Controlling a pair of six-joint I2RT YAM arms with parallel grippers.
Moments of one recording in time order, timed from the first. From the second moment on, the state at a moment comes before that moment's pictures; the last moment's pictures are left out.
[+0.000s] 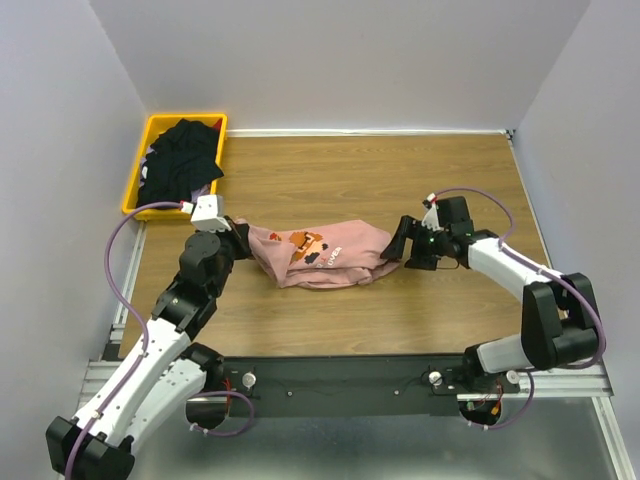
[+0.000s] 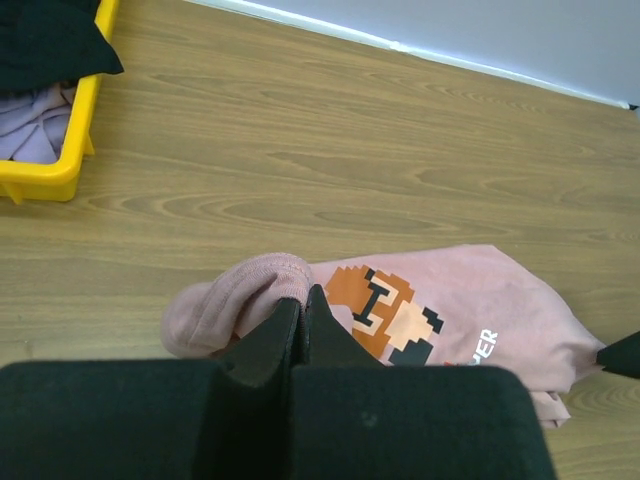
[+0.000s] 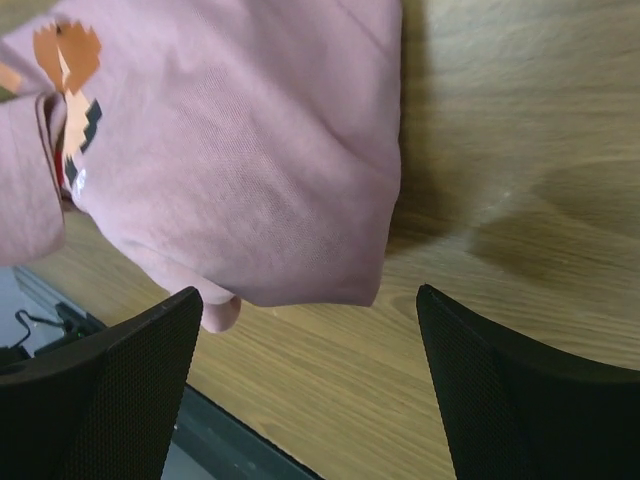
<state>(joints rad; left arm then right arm) -0.44 0.67 0.57 -0.10 -0.28 -0.40 0.22 1.41 0.77 -0.29 -0.43 0.50</state>
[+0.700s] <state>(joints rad) -0.16 1.10 1.00 -0.06 -0.19 -0.37 0.24 1.57 1.11 -0.31 -0.30 0.40</state>
